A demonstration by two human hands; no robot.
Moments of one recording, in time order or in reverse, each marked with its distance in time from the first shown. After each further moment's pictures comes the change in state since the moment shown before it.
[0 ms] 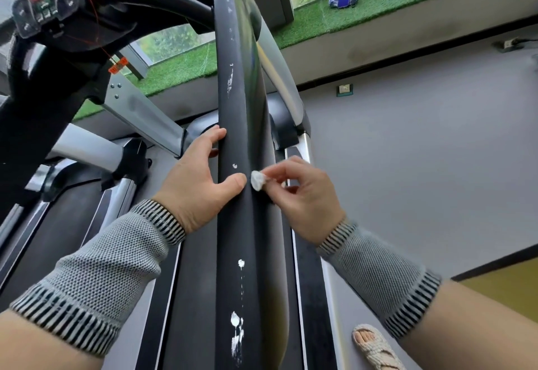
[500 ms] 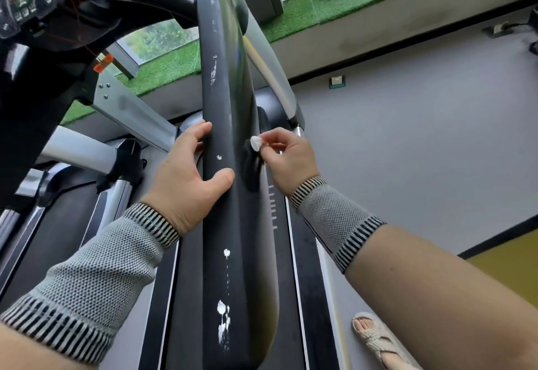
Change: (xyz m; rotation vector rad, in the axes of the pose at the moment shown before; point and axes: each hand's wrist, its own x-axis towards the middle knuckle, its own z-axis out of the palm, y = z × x) left_hand -0.009 0.007 0.010 -0.055 0.104 0.004; right_hand 0.040 0.028 0.009 0.059 0.151 0.194
